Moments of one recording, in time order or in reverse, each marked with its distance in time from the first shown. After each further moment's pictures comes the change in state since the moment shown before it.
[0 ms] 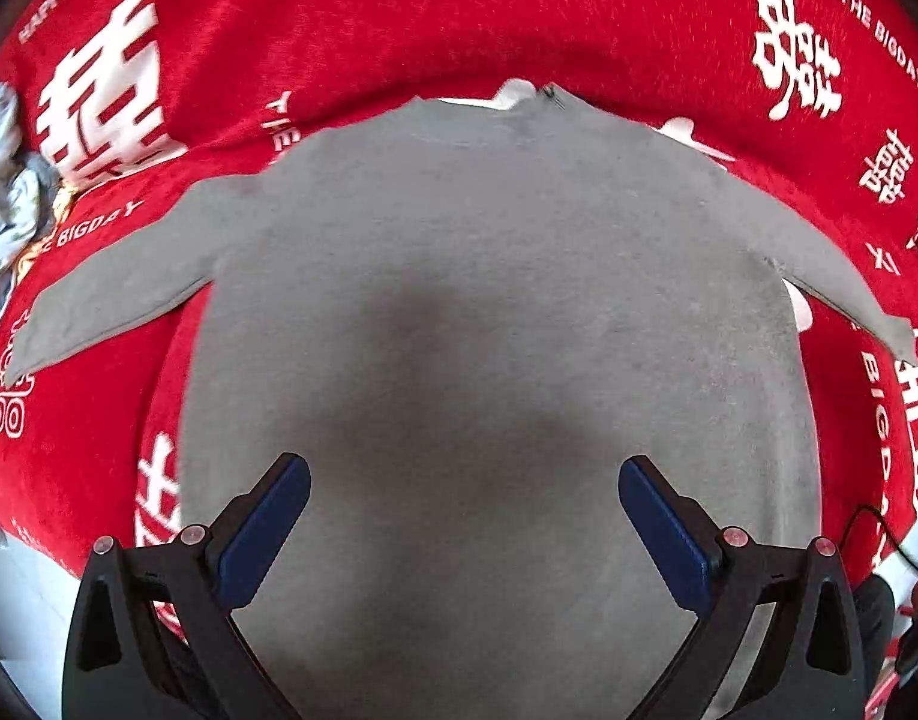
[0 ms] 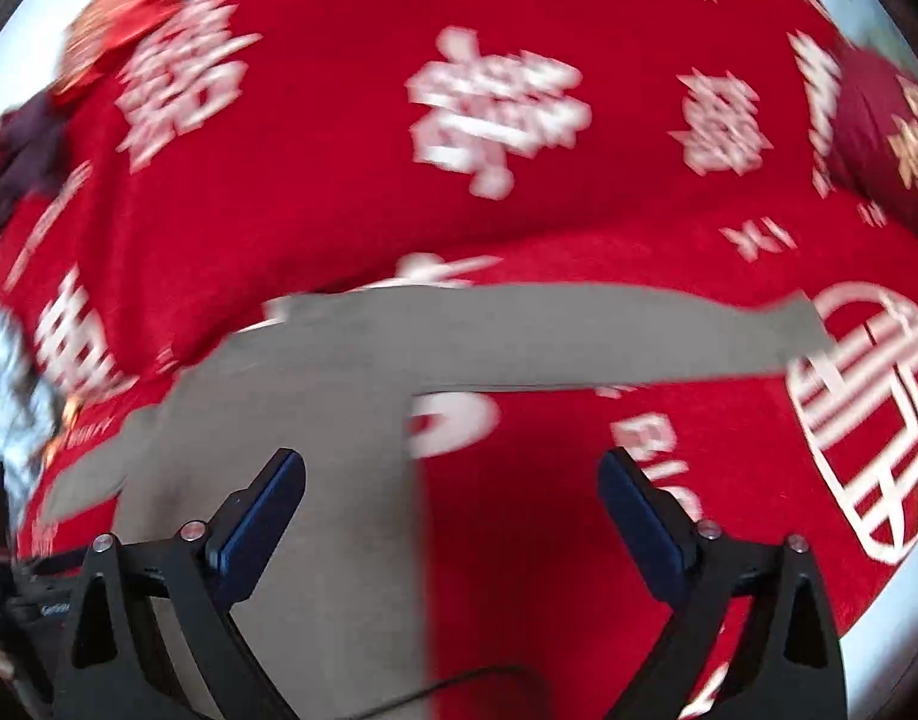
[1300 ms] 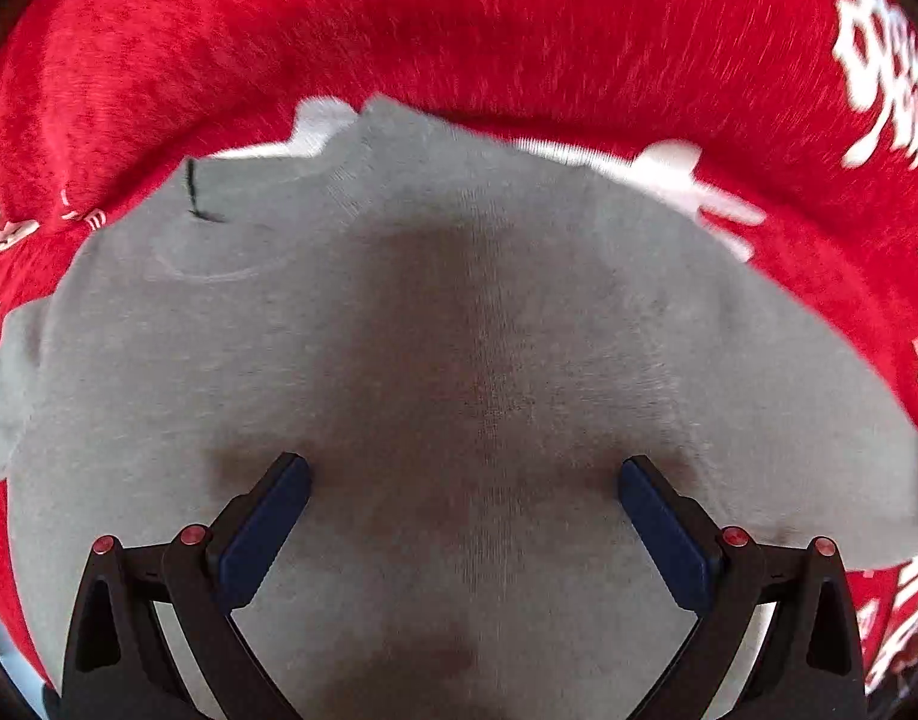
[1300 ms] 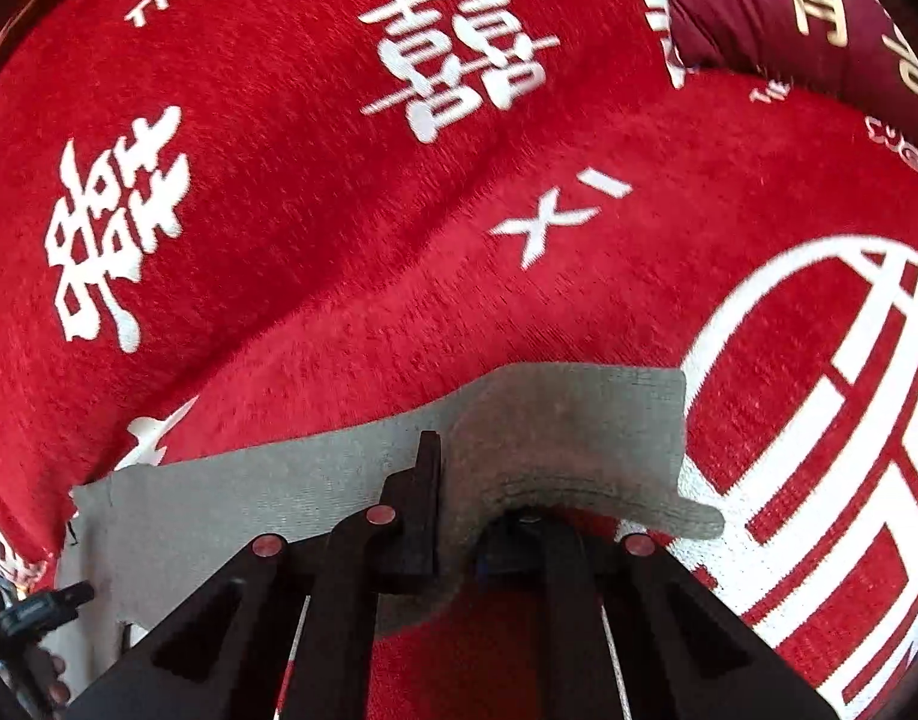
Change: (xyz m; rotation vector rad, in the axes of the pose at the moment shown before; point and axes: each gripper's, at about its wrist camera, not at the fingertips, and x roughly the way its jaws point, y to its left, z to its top) left arm 0.158 -0.124 0.134 -0.009 0.105 0.047; right arm 0.091 -0.182 0.100 0.221 -0.019 -0.142
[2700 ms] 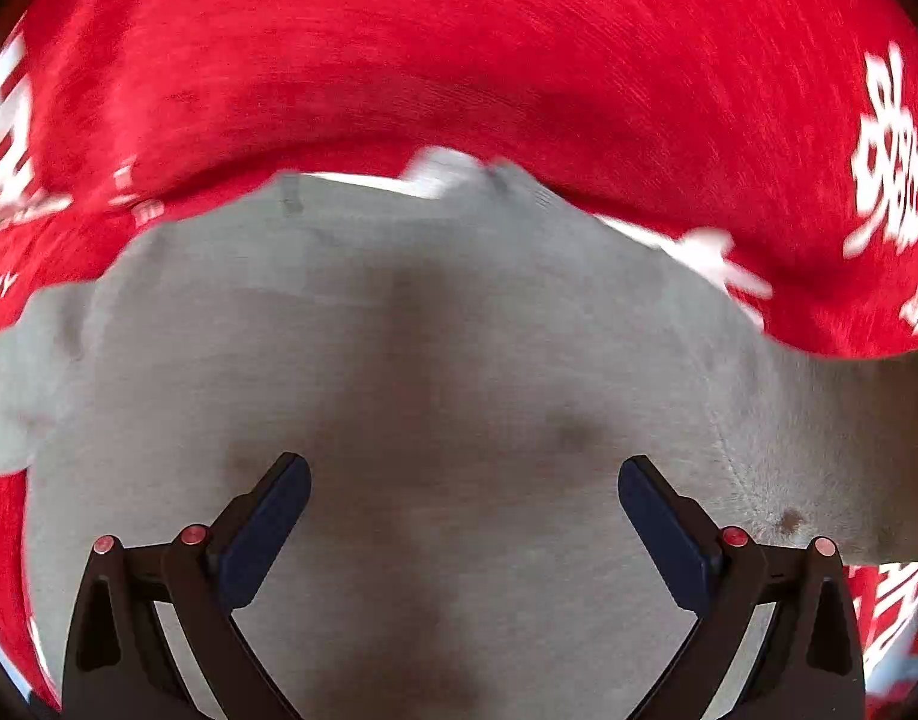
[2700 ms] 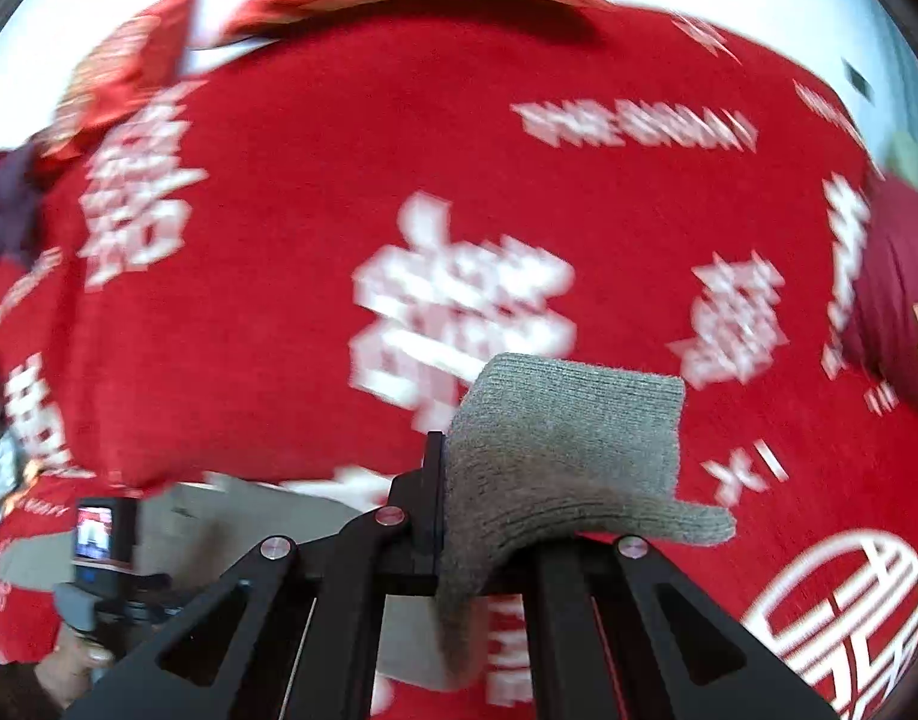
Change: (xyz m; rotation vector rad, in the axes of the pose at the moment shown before) left arm -0.037 0.094 -0.004 -0.122 -0.101 -0.110; right arm -0.140 0.258 -0.011 -0.489 -0.287 0.205
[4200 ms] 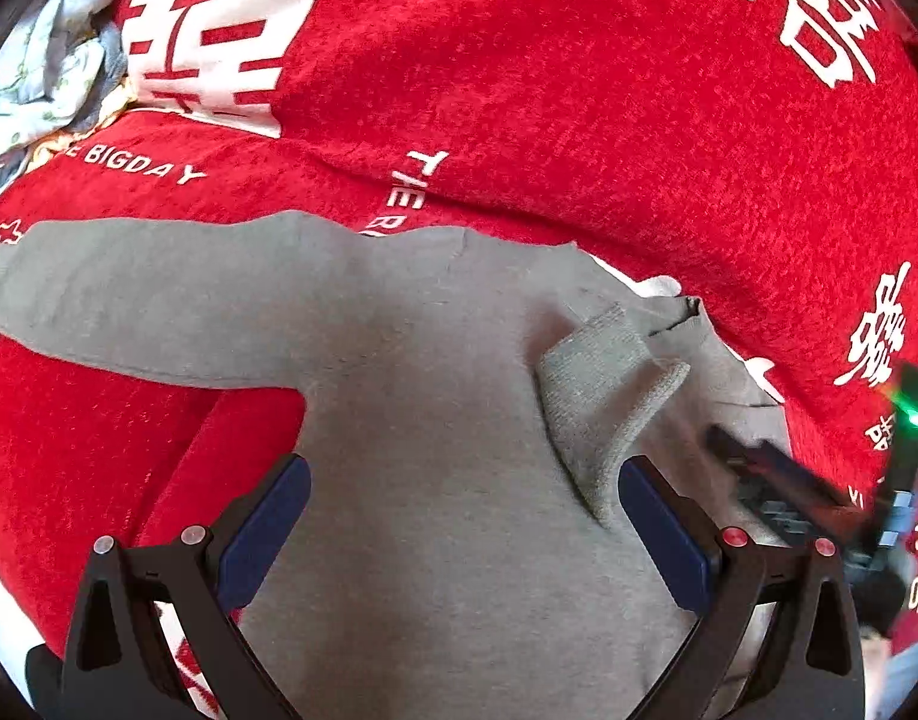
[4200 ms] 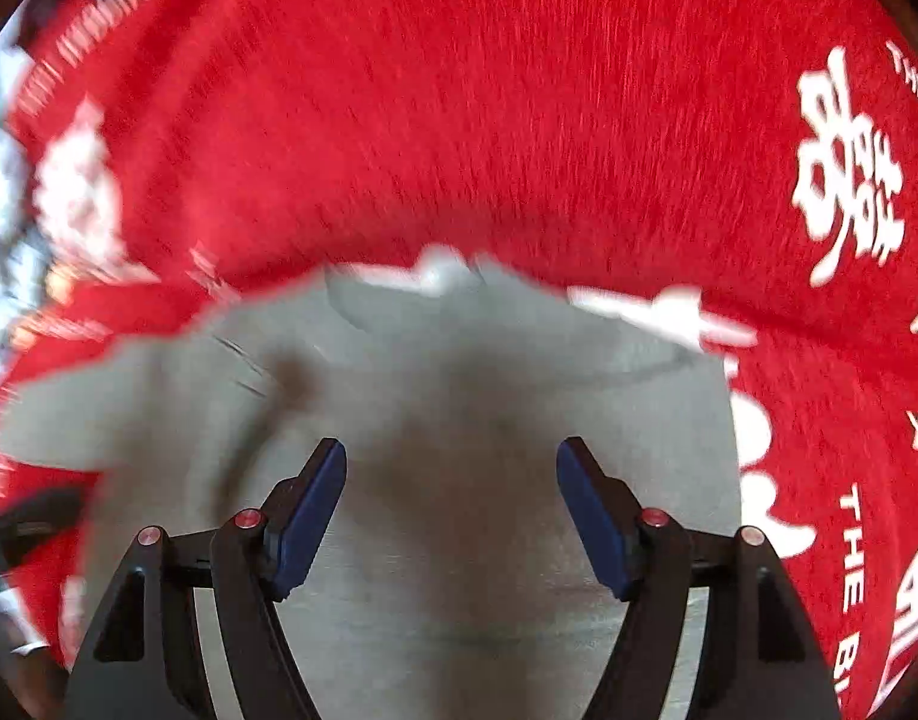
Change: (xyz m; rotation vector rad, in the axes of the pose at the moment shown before) left arm -0.090 0.181 -0.055 -0.276 -0.104 -0.080; right arm 0.151 0.218 -0.133 -0.169 0.506 0.090
